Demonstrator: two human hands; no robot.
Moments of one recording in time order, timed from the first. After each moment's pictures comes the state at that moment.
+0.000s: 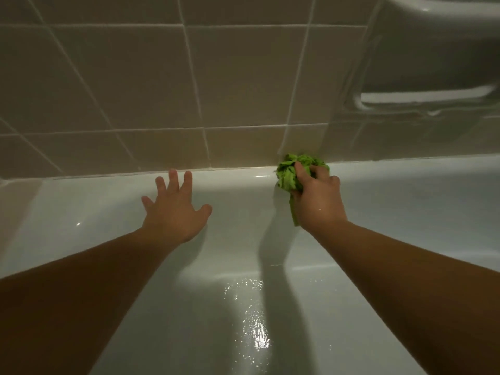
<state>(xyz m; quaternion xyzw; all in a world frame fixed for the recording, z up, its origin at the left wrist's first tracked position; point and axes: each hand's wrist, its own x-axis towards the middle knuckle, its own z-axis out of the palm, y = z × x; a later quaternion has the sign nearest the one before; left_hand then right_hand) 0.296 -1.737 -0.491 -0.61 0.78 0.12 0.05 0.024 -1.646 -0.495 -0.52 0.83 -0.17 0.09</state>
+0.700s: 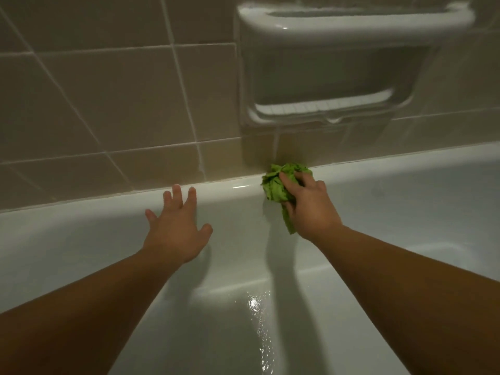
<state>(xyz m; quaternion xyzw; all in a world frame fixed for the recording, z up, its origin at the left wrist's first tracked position) 0.153 -1.691 -0.491 -0.55 0.82 0.12 0.06 -0.113 -1.595 -0.497 -0.56 0.81 -0.17 0.09</state>
